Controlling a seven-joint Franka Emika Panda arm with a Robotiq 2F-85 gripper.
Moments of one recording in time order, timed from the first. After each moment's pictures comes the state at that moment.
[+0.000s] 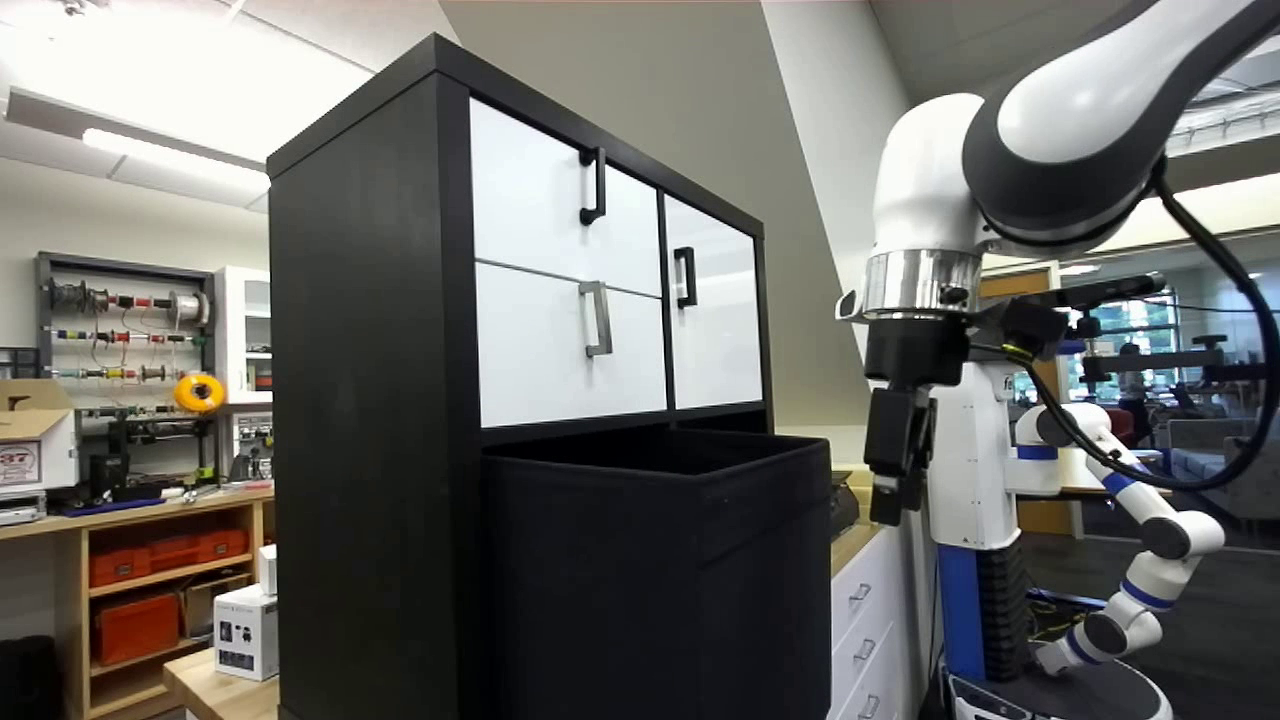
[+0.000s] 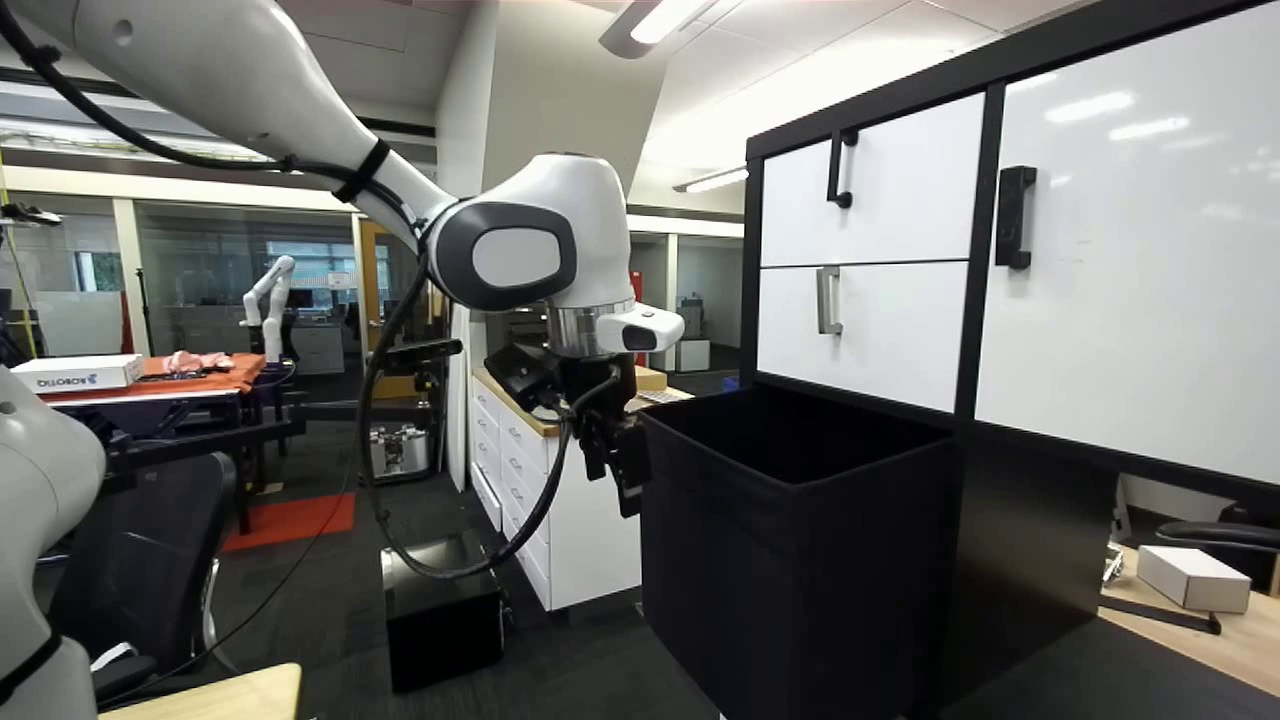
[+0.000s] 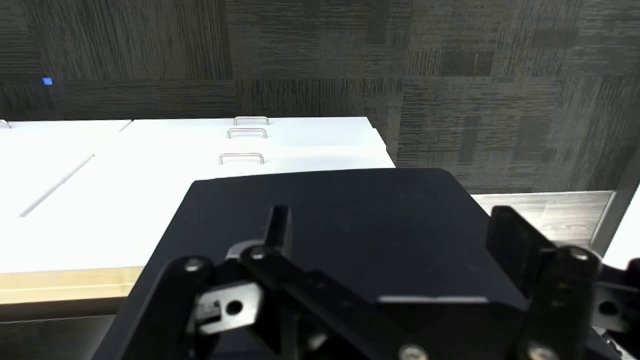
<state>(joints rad) 0.00 -0.33 0.03 -2.52 0.11 2.37 -0.01</state>
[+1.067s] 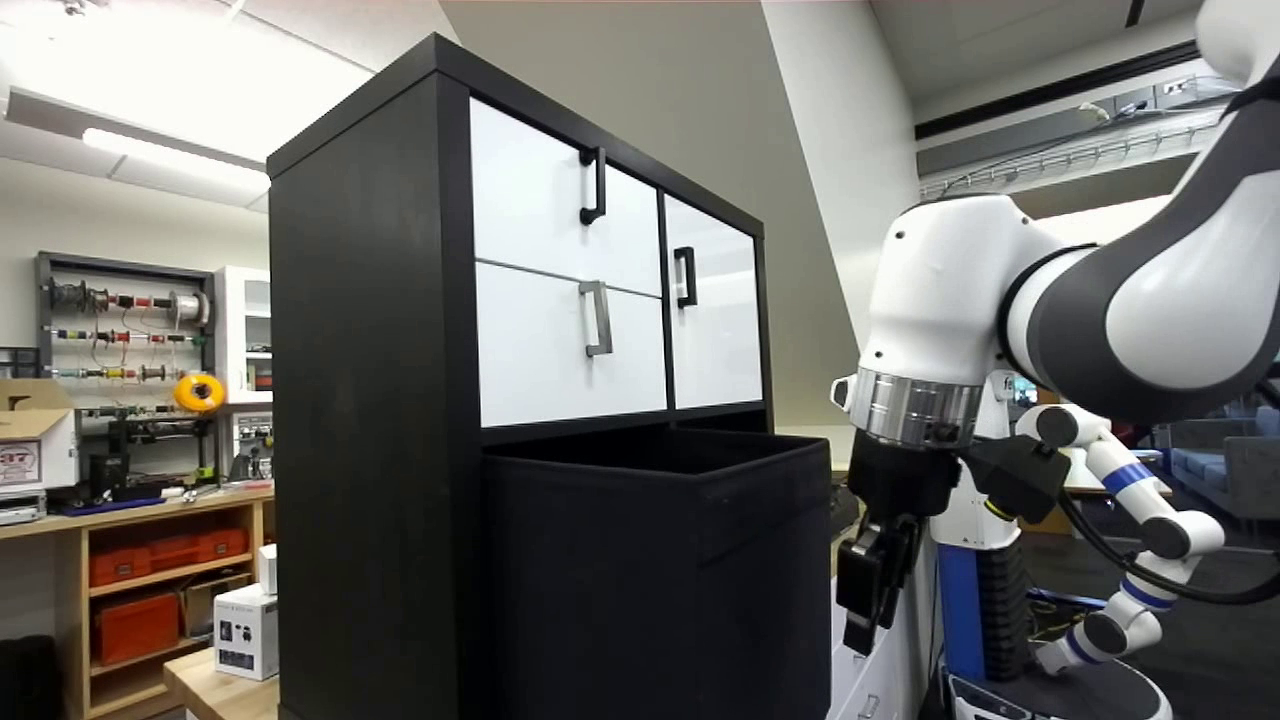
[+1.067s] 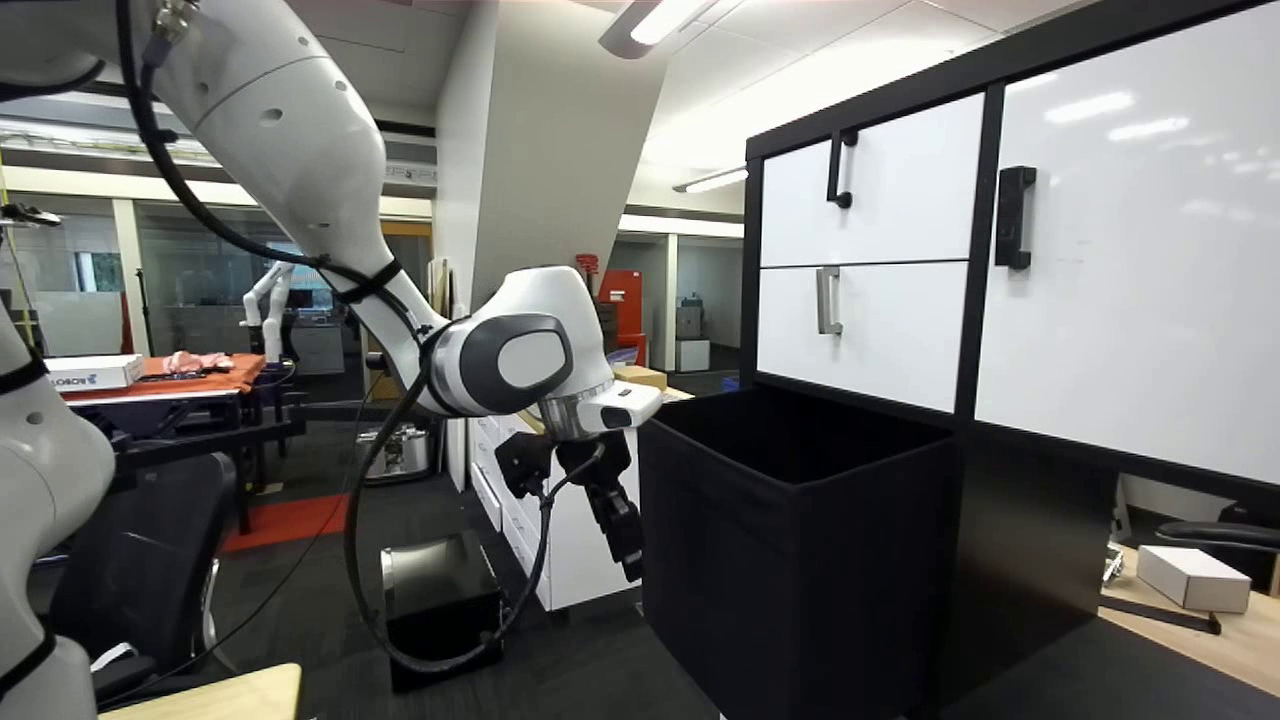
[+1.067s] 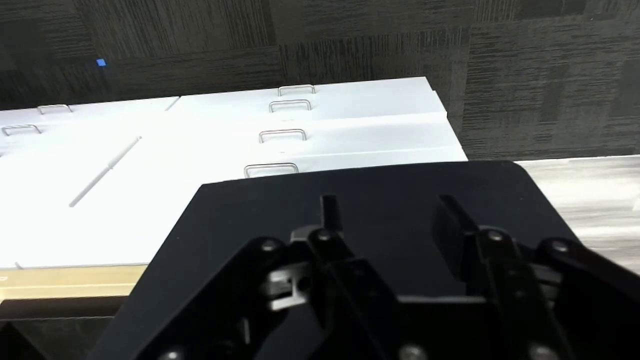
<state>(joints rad) -0.06 -0.12 0.17 -2.61 -0.26 2.75 0.46</state>
